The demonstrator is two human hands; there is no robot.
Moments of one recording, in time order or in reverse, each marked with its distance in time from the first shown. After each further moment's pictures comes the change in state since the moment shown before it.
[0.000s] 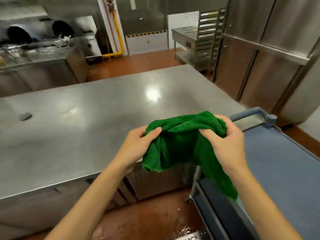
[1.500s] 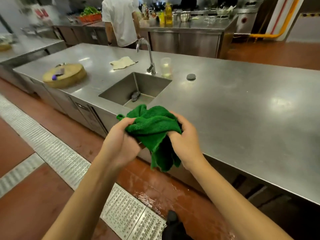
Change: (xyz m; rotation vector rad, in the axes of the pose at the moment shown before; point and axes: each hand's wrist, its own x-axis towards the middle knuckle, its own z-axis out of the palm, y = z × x) left_hand -0.312 -0.082 -0.569 -0.869 0.799 -0.002; right_hand -0.295 -0.103 0.667 0.376 -1.023 0.192
